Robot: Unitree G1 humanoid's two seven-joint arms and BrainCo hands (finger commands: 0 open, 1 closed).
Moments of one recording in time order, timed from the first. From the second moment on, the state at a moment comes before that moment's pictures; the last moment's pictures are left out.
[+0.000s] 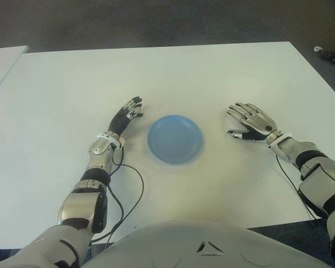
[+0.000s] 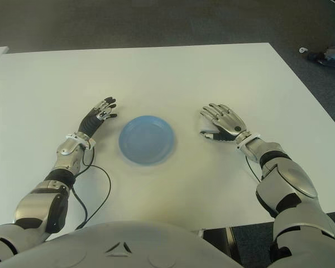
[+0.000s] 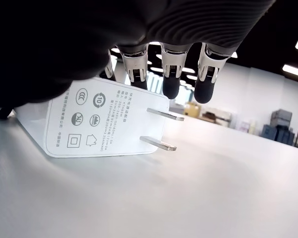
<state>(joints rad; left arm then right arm) -0.37 0.22 0.12 1.04 -0.13 -0.54 -0.49 -0.67 -0.66 0.92 1.31 -1.05 -0.54 -0.94</state>
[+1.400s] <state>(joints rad) -0.36 0.22 0.11 1.01 -0.14 -0.55 -0.51 -0.66 -0.64 0.88 1.29 -0.95 -0.67 -0.82</state>
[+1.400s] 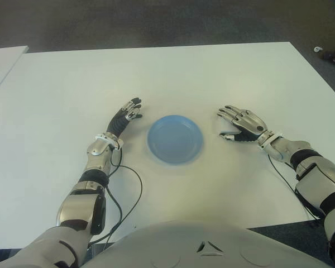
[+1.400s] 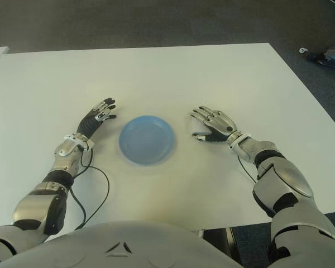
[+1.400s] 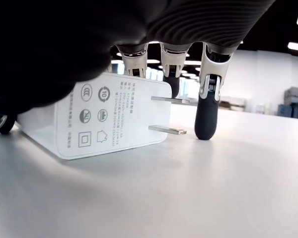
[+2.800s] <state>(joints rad) -0.33 0.20 0.12 0.99 -0.14 -0.56 -0.51 -0.55 -0.59 0.68 1.21 -0.74 -0.72 -0.73</state>
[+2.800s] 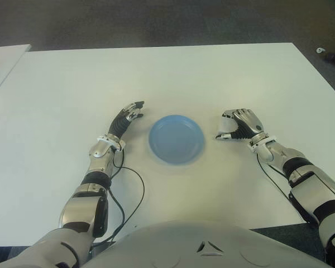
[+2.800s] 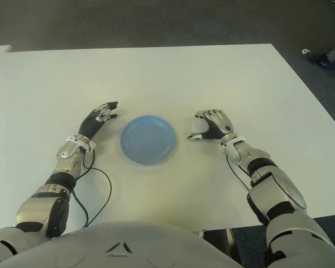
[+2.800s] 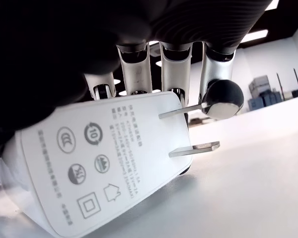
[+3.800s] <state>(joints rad) -0.36 0.18 0.12 1.01 -0.14 -0.55 -0.50 -0.48 -0.66 0.59 0.95 -0.75 -0.79 -0.78</state>
